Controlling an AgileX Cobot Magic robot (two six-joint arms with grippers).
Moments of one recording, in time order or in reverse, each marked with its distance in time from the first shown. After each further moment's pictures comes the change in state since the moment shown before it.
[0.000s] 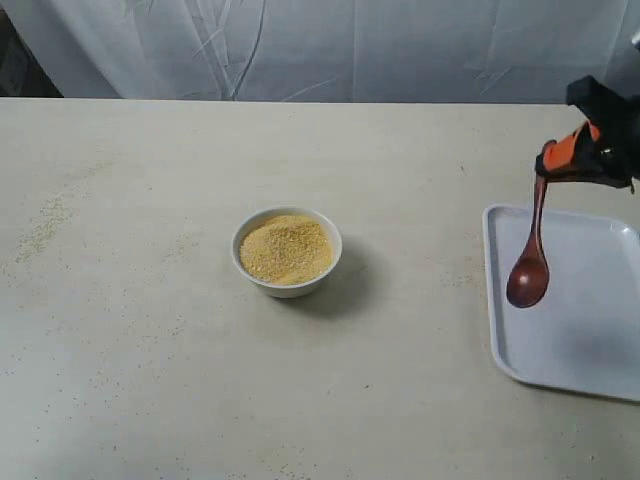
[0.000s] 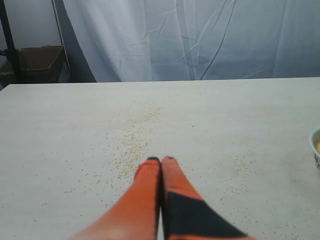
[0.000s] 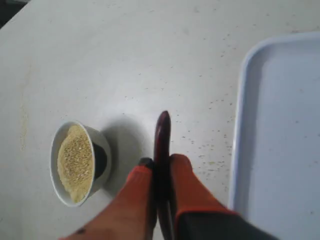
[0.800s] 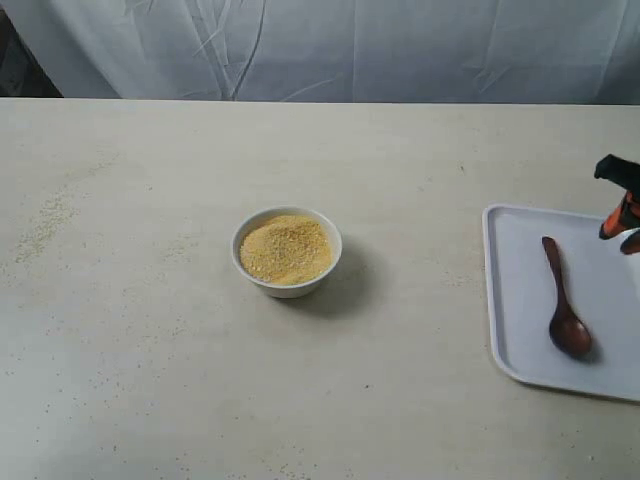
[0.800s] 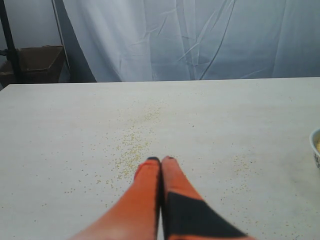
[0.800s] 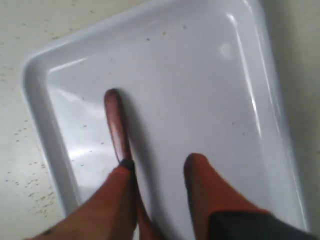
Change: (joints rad) left arm 0.000 0.000 0.000 0.000 0.000 0.000; right arm -0.044 0.110 -0.017 -0.515 -0.229 0.439
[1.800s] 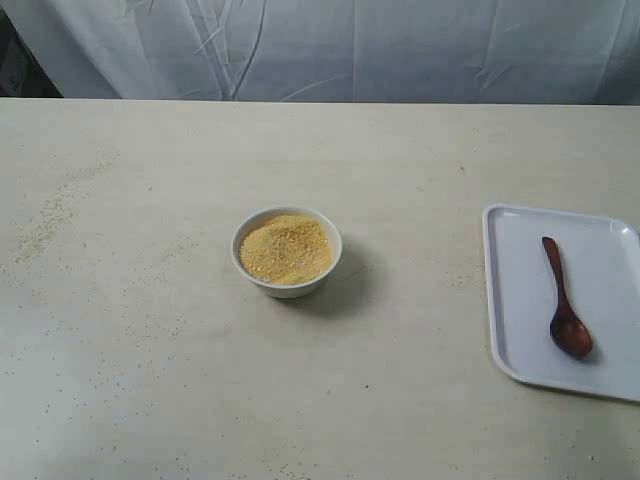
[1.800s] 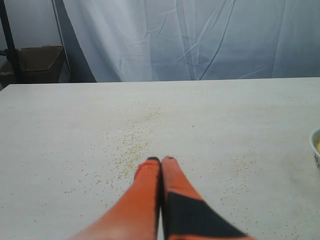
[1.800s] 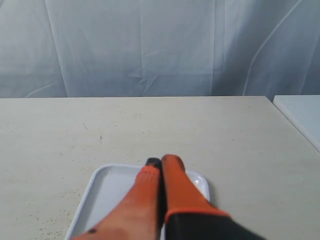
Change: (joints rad) left arm 0.000 0.000 0.000 0.000 0.000 0.000; right arm 0.206 -1.354 0.827 -0.155 -0.642 -0.167
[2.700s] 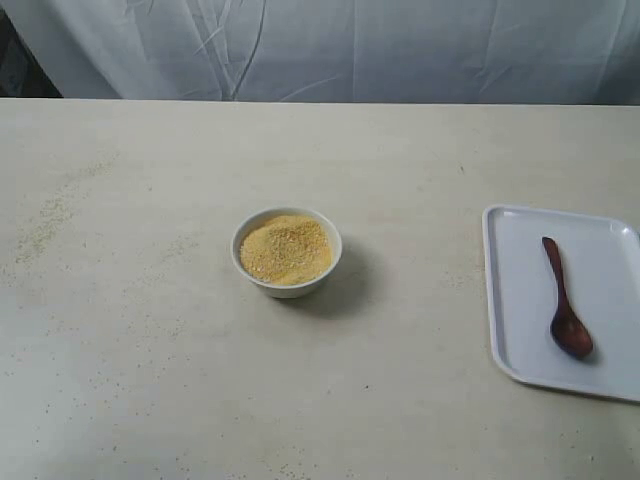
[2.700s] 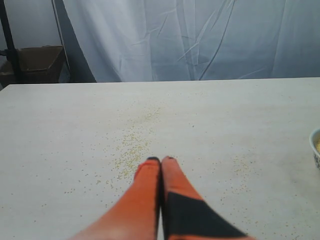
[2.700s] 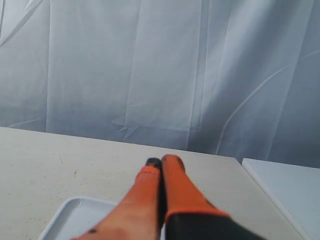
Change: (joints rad) left arm 0.000 0.000 0.000 0.000 0.000 0.000; right arm 0.000 -0.420 0.197 -0.165 -0.047 -0.002
